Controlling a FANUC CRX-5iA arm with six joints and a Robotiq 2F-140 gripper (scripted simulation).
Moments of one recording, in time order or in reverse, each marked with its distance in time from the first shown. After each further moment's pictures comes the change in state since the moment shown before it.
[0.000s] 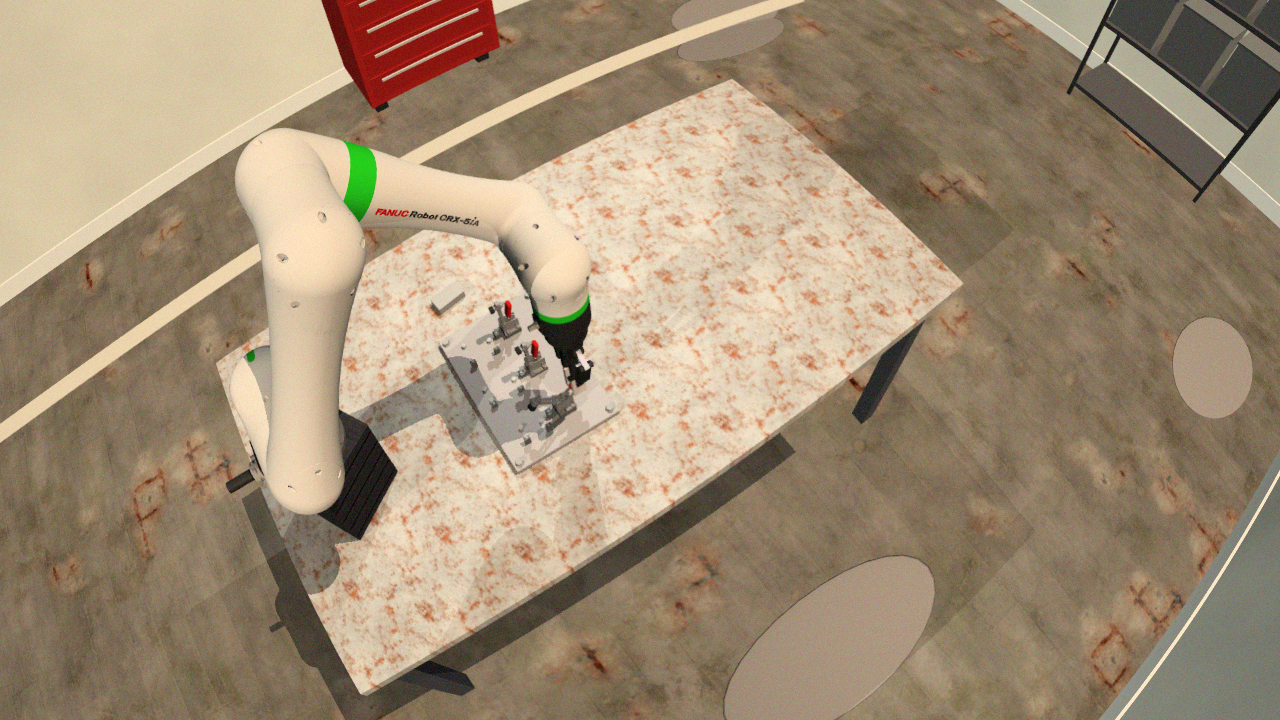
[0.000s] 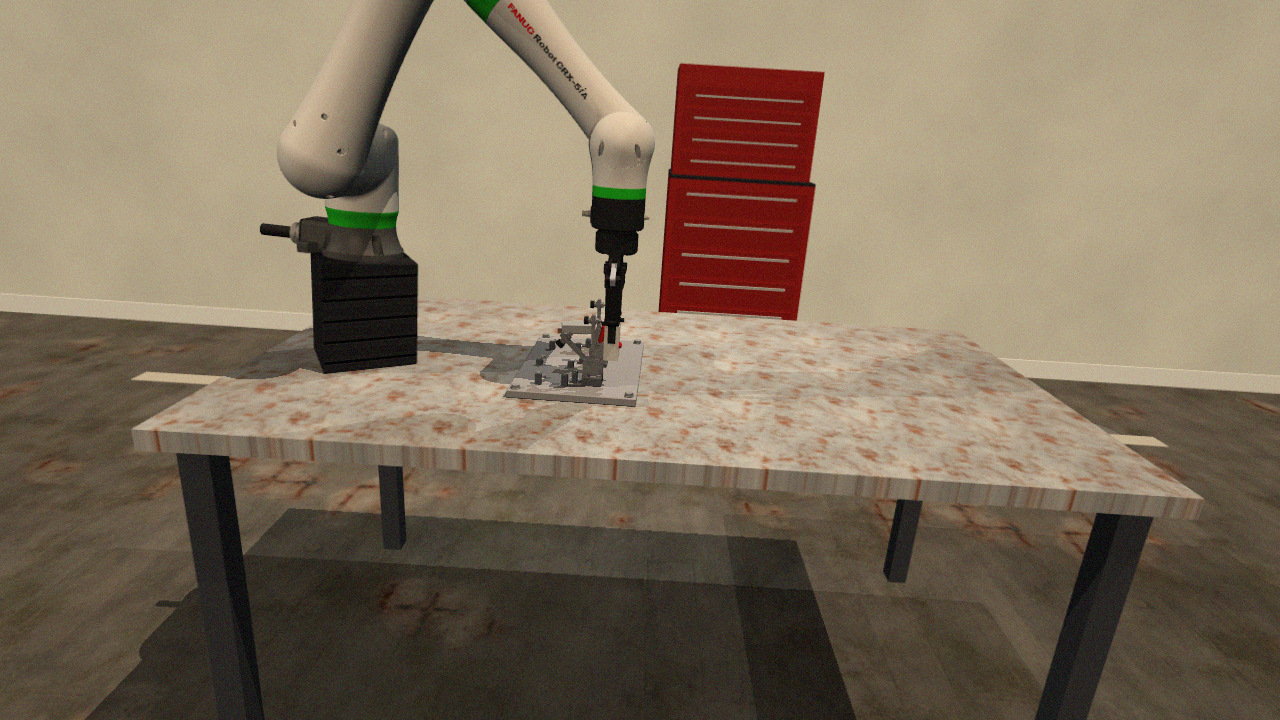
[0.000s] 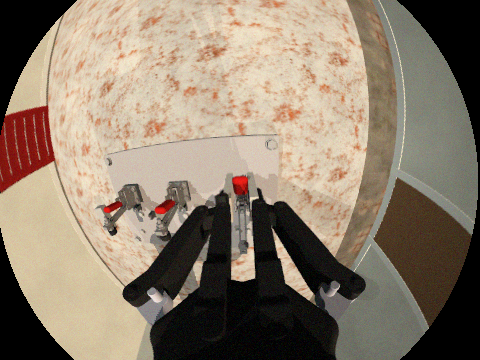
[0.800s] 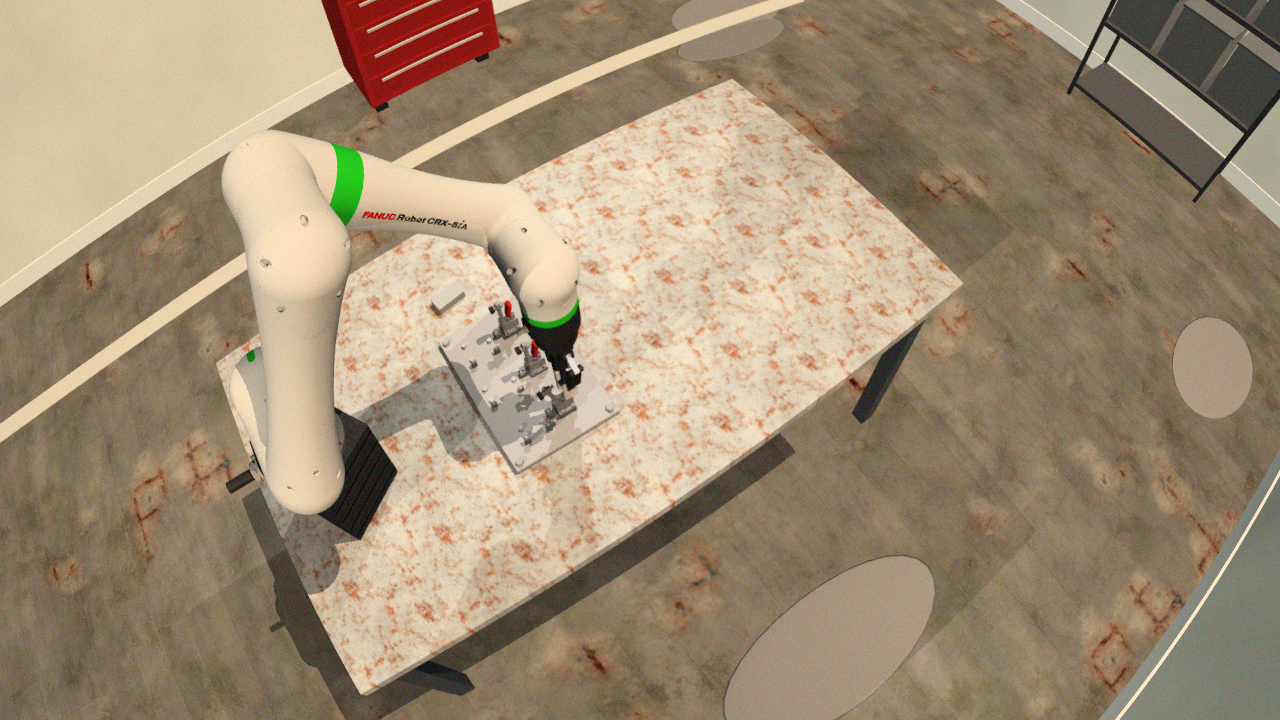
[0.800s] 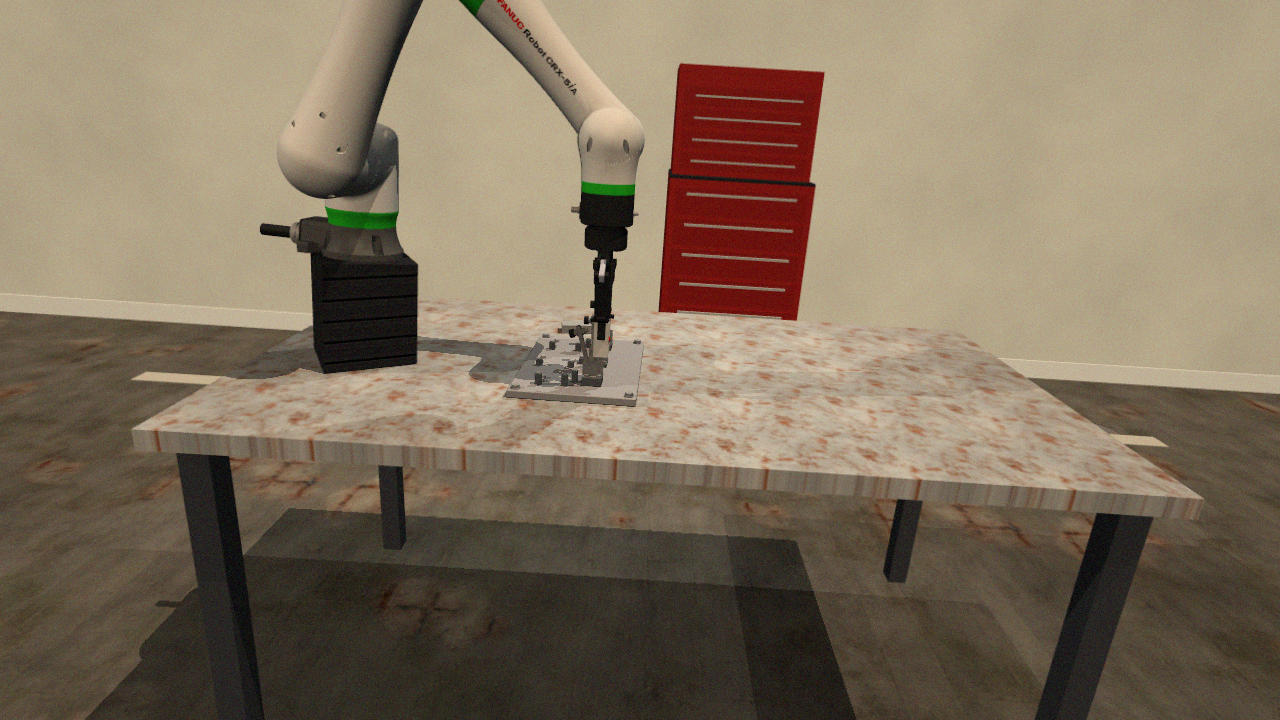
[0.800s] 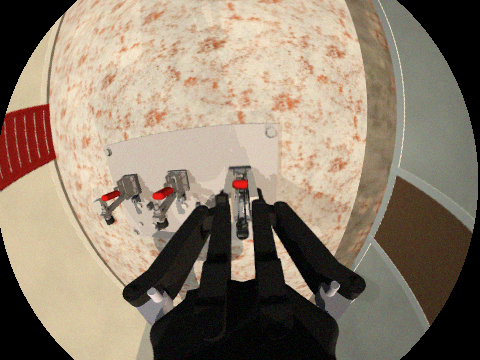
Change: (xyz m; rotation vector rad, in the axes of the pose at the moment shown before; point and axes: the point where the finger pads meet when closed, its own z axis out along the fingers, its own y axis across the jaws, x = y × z) arm -0.019 0.000 -0.005 0.000 0.001 0.000
